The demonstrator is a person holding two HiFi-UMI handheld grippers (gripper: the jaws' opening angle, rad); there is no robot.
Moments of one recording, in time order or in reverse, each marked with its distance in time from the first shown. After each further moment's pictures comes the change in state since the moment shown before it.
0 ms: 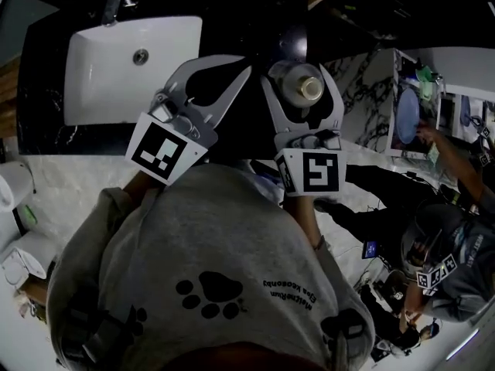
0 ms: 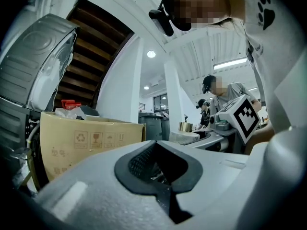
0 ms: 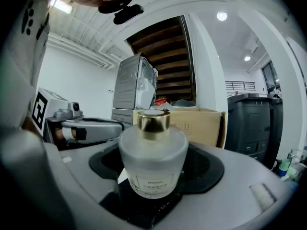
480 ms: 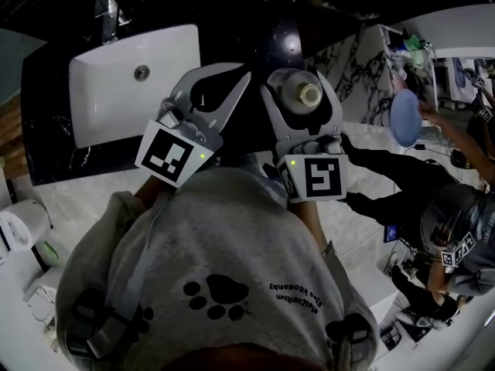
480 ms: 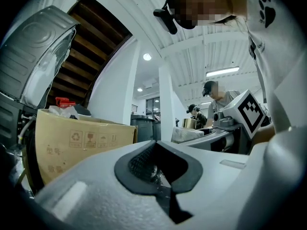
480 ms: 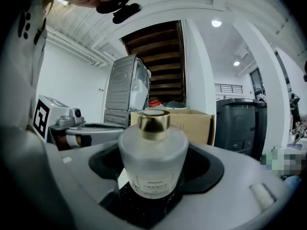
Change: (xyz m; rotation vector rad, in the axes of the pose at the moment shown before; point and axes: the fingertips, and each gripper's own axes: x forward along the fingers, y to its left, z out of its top) left arm -0.032 -0.015 0.005 -0.020 -0.044 -0.113; right arm -0.036 0.037 0.008 0.005 0.014 -0.135
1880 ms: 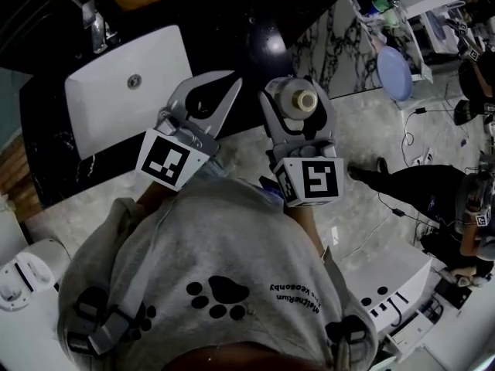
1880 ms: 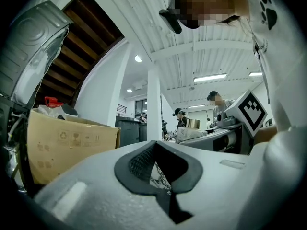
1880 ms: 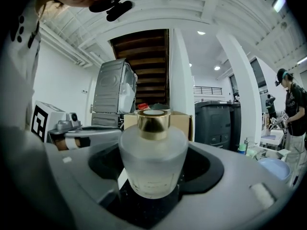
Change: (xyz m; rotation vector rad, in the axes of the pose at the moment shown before) left arm -0.047 -0.066 0.008 -0.003 -0.023 -0.148; right arm -0.094 0.030 -0.008 0.074 -0.007 -0.218
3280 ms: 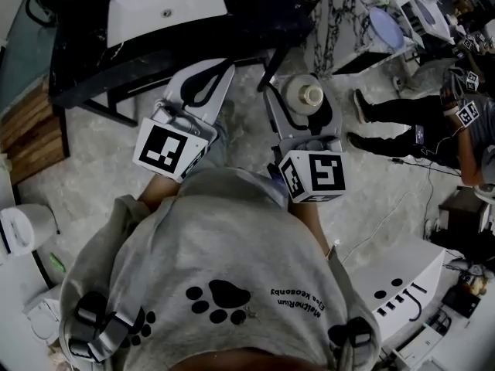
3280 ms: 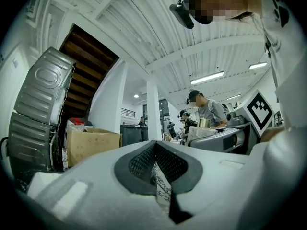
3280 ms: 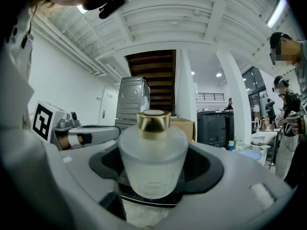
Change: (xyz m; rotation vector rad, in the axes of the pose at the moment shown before) left arm -0.261 -0.238 0.049 0.057 -0.024 0.144; right arm -0.319 0.166 -0.012 -0.002 -0.078 0.035
